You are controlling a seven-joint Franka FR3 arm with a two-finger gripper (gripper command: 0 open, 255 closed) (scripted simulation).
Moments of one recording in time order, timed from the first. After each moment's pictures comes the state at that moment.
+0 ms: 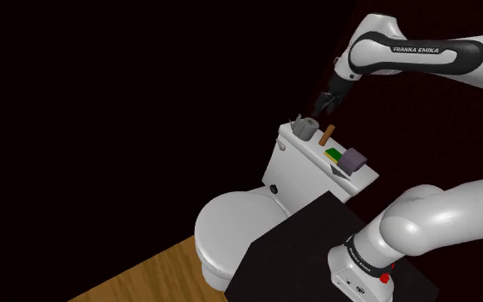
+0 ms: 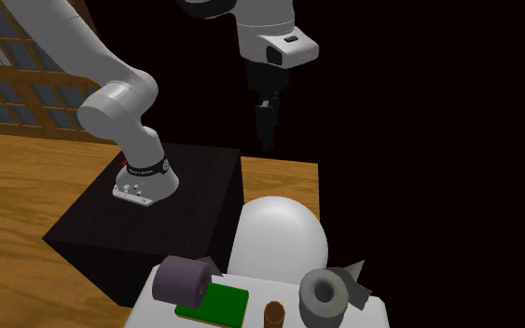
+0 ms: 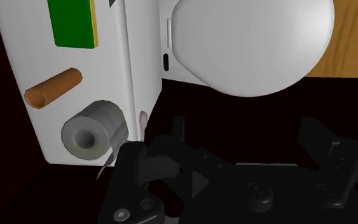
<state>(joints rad) -0.02 -0.46 -0.24 -2.33 -0.11 1.95 -0.21</state>
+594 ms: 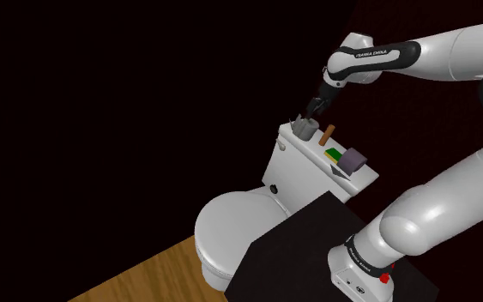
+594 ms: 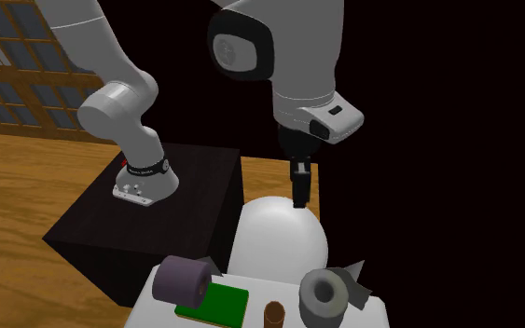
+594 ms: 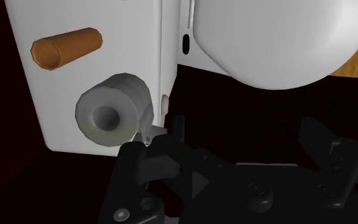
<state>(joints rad) -0.02 -0.13 -0.38 -2.20 -0.04 2.13 -0.45</state>
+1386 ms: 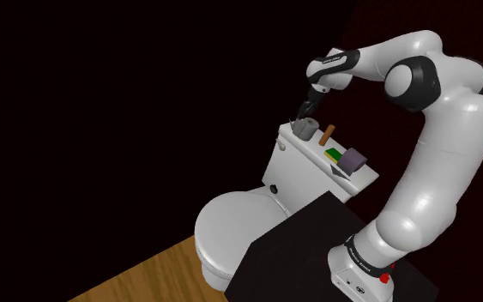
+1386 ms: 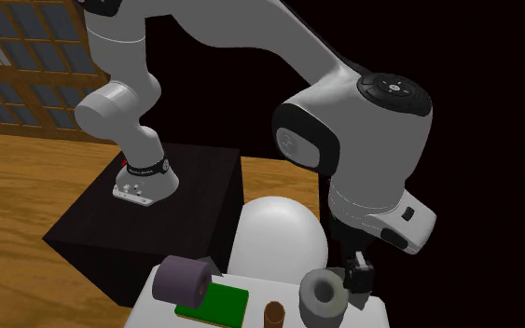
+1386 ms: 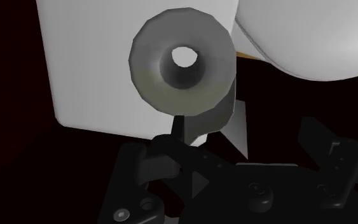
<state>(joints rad) -0.13 0.35 -0.41 -1.82 0.22 2.20 -0.78</state>
